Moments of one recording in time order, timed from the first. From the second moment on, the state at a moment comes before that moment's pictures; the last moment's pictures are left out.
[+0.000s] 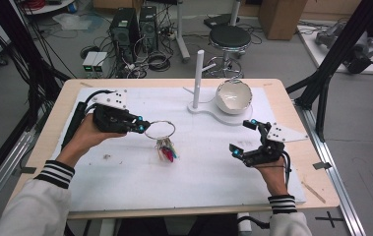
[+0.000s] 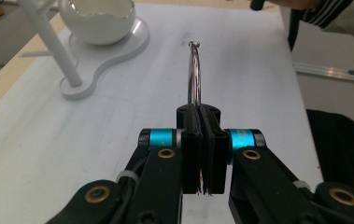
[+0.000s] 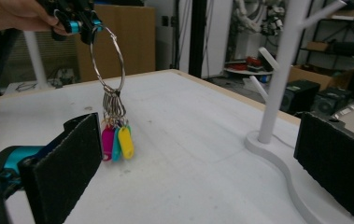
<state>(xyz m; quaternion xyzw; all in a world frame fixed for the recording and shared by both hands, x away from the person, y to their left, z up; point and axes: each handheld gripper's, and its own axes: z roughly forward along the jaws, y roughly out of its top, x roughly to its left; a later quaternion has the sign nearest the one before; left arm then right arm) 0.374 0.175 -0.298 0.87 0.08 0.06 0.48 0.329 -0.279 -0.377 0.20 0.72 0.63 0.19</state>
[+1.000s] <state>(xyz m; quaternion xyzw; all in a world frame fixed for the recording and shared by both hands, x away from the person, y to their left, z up) 0.371 0.167 -0.303 0.85 0.05 0.02 0.52 0.376 -0.164 -0.330 0.07 0.82 0.57 0.06</state>
